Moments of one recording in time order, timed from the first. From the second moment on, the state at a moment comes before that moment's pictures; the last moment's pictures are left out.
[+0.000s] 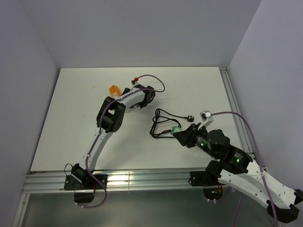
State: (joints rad) left arm -0.61 2.58 2.13 -1.16 -1.13 -0.64; right arm 0.88 0.38 0.56 -0.47 0.18 0.73
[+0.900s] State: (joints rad) left arm -0.73 2.35 1.87 -1.08 -1.10 -0.56; right arm 0.88 0.38 0.56 -0.50 0.18 0.74
